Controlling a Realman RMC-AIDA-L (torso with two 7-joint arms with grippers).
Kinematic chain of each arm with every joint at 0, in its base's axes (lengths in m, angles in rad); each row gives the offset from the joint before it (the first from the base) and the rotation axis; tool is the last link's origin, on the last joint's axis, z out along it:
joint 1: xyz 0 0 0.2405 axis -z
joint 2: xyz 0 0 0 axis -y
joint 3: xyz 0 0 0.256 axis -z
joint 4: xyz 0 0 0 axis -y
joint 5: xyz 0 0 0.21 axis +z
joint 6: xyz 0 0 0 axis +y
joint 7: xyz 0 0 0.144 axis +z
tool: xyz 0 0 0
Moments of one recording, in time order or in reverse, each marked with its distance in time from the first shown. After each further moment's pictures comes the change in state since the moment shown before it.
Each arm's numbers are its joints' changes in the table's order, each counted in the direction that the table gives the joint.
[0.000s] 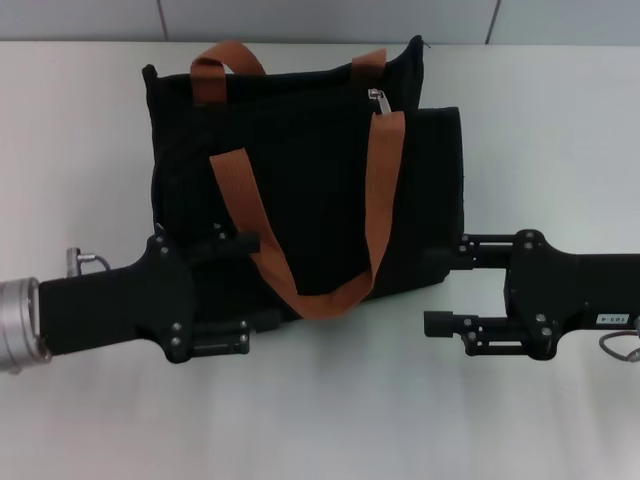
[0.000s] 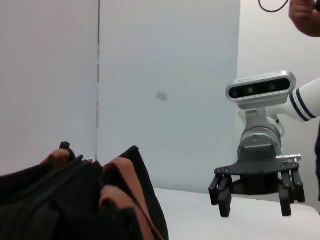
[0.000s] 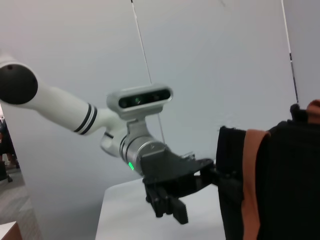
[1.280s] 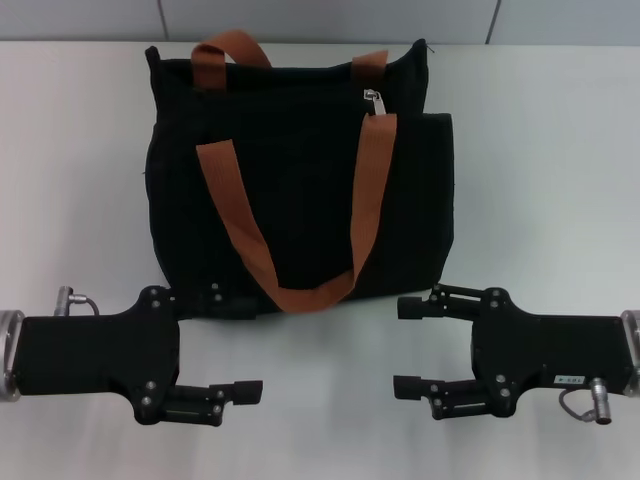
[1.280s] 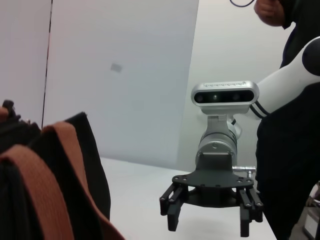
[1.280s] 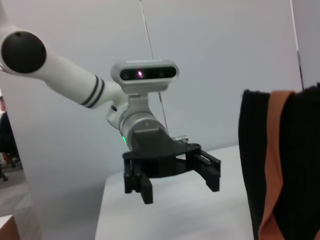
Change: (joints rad) left arm 0.008 -0.029 0.039 -0.027 0.186 0.102 -0.099; right arm 0.009 -0.016 0.011 -0.214 -0.029 0.094 -0.224
